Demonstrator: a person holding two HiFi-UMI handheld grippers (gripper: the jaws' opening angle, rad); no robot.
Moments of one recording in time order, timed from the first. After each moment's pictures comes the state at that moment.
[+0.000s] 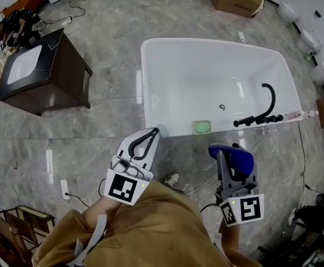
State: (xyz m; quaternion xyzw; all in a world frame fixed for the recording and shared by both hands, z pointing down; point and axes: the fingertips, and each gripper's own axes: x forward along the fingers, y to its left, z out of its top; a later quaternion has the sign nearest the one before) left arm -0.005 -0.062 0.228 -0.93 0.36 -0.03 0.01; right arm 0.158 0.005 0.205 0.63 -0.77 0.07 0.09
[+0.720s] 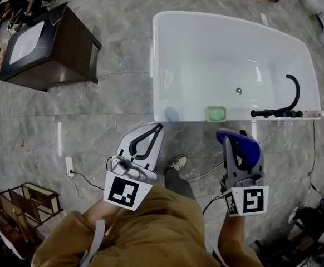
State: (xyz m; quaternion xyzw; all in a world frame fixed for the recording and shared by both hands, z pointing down) left arm -0.001 -0.068 0.283 -0.92 0.39 -0.09 -0.02; right arm 0.170 -0.045 0.282 0.60 -0.79 0.09 0.12
